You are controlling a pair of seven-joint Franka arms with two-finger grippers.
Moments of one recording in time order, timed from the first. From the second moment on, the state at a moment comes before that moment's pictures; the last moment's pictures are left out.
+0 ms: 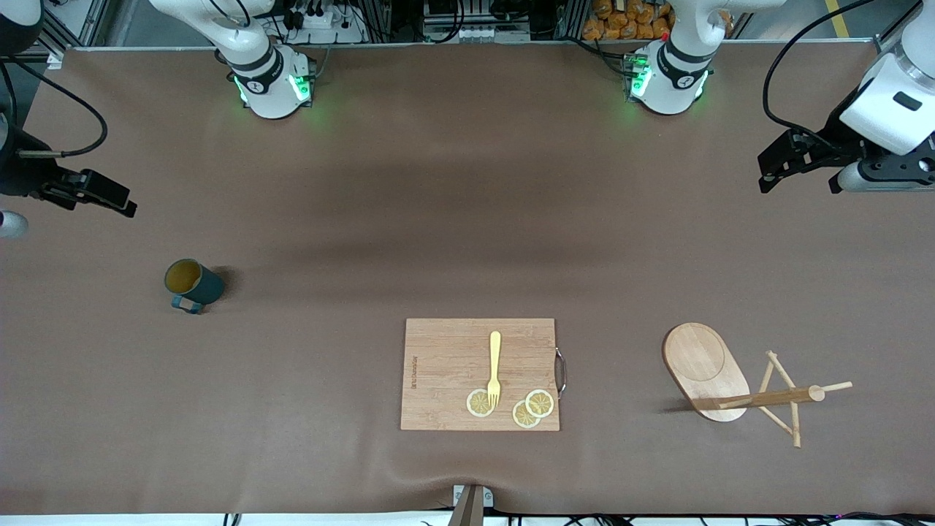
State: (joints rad) left arm -0.12 -0.02 -0.04 -1.54 0.01 1.59 -0.15; right arm 0.00 0.05 0.00 -1.52 0.04 1.51 0.15
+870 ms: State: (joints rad) left arm -0.12 -0.01 -0.04 -1.54 0.01 1.59 -0.15; right arm -0.04 0.22 0.00 -1.57 0.04 1.61 0.15
